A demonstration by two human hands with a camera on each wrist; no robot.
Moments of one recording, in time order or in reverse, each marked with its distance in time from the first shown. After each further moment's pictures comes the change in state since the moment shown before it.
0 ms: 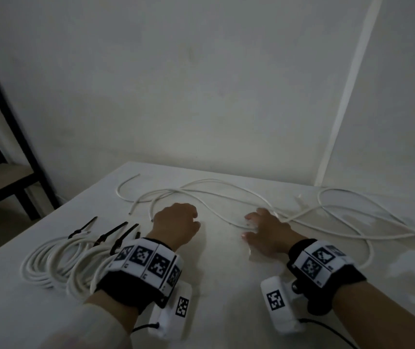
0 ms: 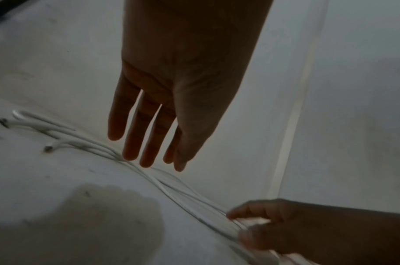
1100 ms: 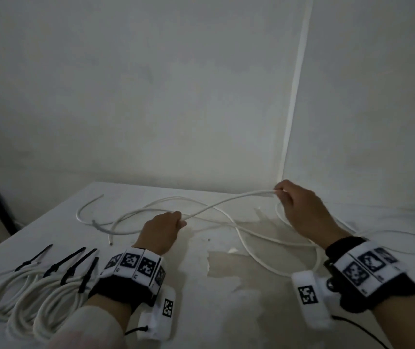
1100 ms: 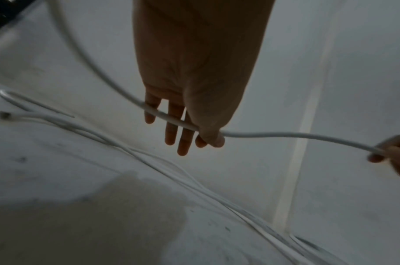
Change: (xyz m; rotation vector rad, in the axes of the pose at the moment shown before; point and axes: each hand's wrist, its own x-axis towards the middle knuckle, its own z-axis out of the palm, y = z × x) left_hand 0.035 0.038 0.015 -0.025 0.112 0.232; right_hand -0.068 0.080 -0.094 0.178 0.728 -0.150
